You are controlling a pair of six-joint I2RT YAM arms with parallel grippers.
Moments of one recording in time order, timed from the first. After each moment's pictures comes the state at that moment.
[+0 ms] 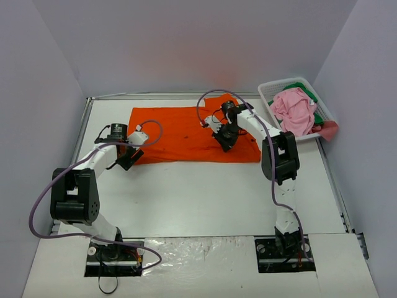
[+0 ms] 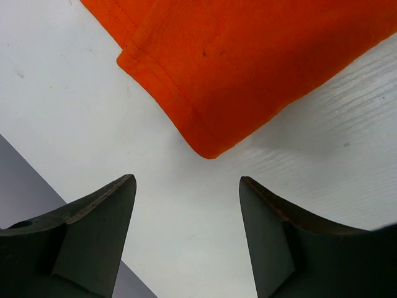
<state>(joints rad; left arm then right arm) -0.06 1.59 1.02 -0.49 -0.05 0.69 0.37 2.24 1.85 -0.98 -0.30 -0.71</state>
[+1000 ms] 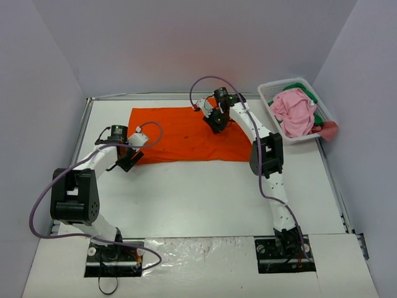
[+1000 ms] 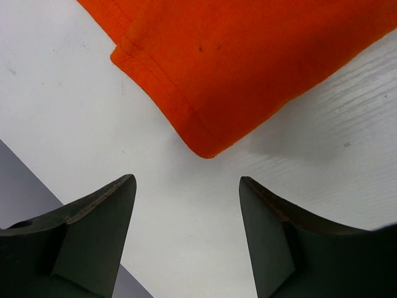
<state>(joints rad) -0.06 1.59 1.00 -0.48 -0.06 0.68 0.39 2.53 2.37 -1.02 -0.30 -0.69</state>
